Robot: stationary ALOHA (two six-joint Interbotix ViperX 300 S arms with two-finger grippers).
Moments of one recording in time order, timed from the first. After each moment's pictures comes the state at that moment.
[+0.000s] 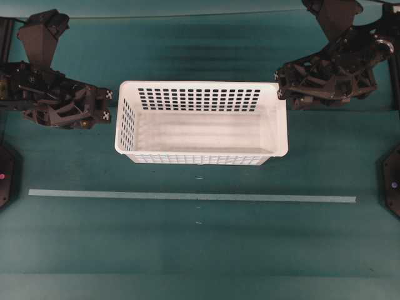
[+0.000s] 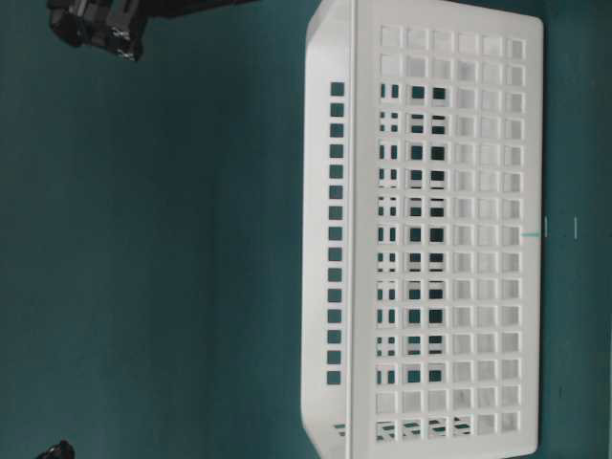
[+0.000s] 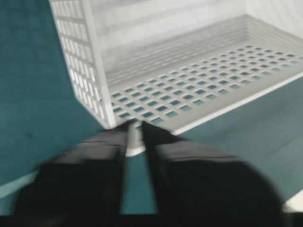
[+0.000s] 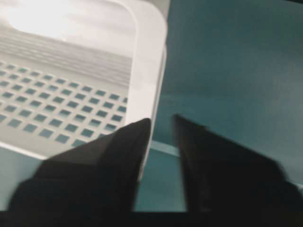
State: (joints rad) left arm 0.23 -0.49 0.71 0.03 0.65 -1.21; right arm -0.44 -0.28 0.55 0.18 1.00 0.91
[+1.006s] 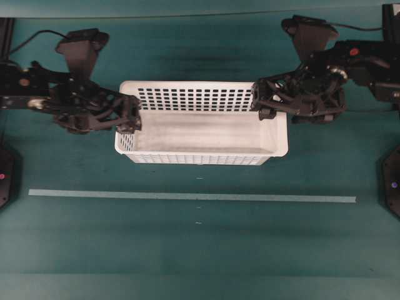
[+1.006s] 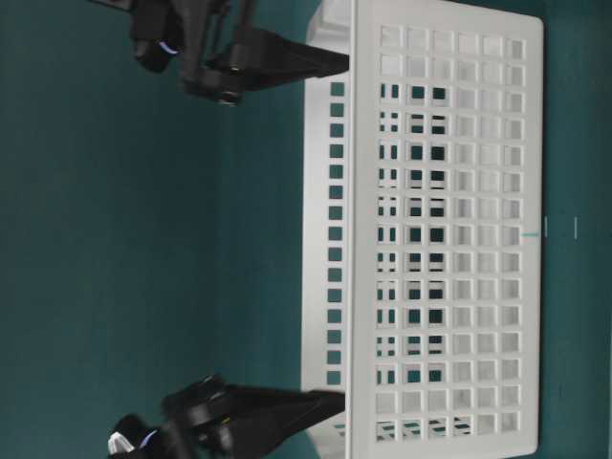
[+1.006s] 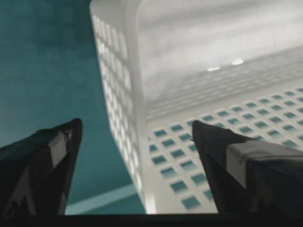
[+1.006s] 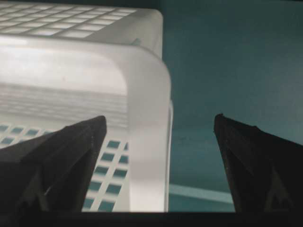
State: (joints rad) left arm 0.27 -0.20 0.70 0.03 0.55 -1.22; right arm -0.35 -0.09 0.60 0.09 0.81 1.18
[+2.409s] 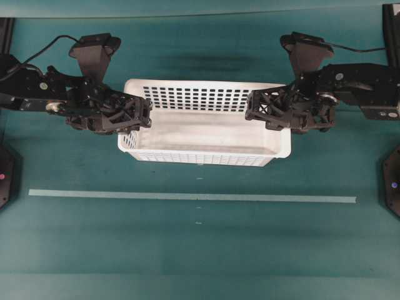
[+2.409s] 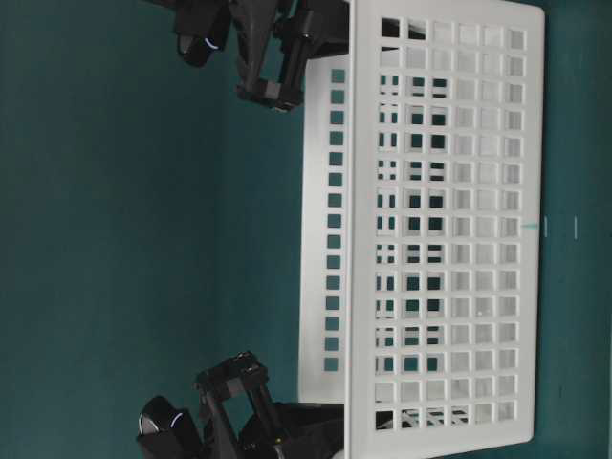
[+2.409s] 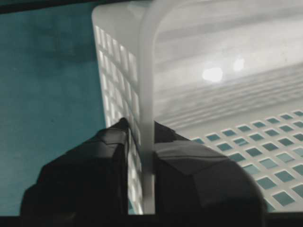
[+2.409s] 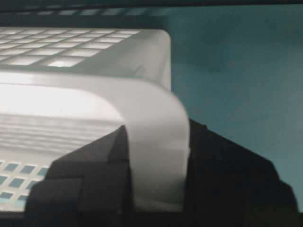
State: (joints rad) left arm 0.27 -0.13 0.70 0.03 0.46 -1.22; right arm -0.32 -0.04 0.66 0.02 0.65 1.31
